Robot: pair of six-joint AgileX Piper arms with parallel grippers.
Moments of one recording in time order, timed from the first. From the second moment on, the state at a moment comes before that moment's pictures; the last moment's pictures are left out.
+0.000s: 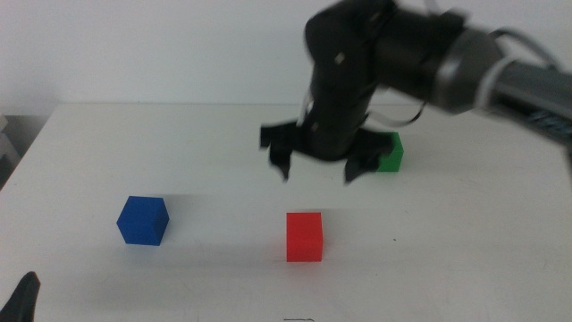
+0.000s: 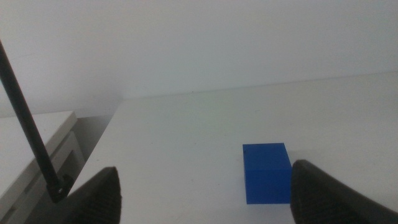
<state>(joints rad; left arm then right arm) 0.00 -0.01 0.03 0.01 0.14 0.07 0.74 1.97 -1.84 -0.11 1.22 0.77</state>
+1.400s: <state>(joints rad) 0.00 -0.01 0.03 0.01 0.14 0.07 0.32 2.22 -1.84 -0.08 0.76 0.33</state>
